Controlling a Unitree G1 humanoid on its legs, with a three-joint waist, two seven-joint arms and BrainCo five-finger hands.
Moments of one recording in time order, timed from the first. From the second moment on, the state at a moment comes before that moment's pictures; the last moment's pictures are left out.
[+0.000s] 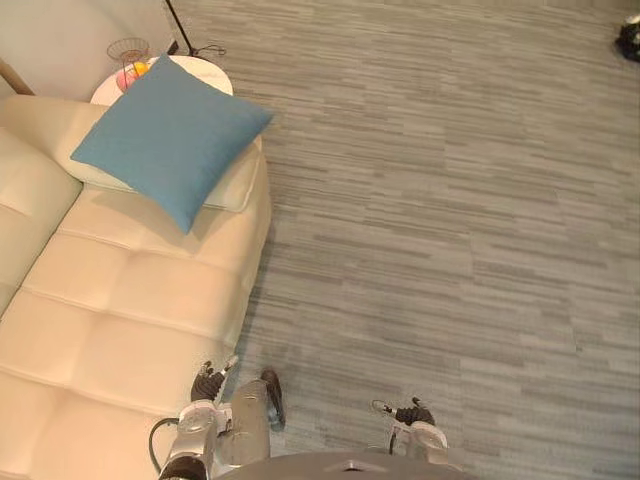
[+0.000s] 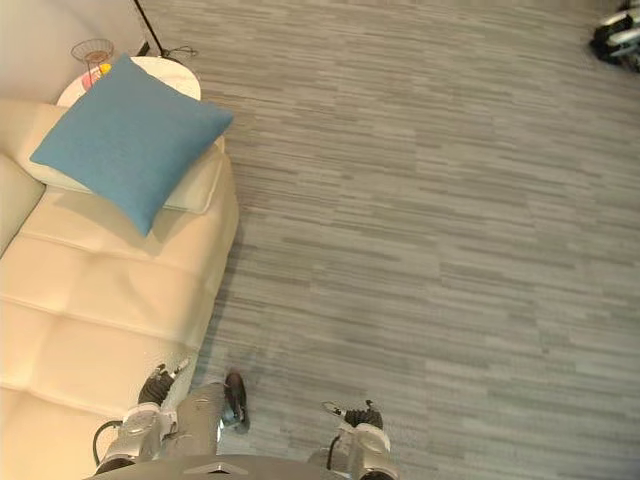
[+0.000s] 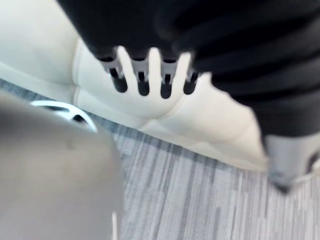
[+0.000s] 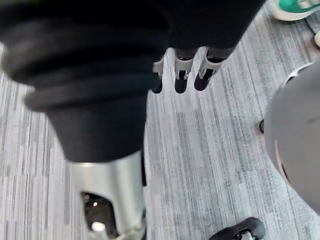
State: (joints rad) left arm 0.01 0.00 0.19 0.93 0.06 -0.05 0.14; right arm 0.03 0.04 -0.34 0.93 -0.03 0.01 -0.22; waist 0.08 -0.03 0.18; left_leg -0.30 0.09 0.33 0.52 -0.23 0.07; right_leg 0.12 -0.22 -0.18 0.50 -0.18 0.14
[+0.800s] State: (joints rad) left arm 0.03 0.00 0.18 0.99 0.07 -0.04 0.14; right arm 0.04 -0.01 -0.37 0.94 -0.02 0.00 -0.20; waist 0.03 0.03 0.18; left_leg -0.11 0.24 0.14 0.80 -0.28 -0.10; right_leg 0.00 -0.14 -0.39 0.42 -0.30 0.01
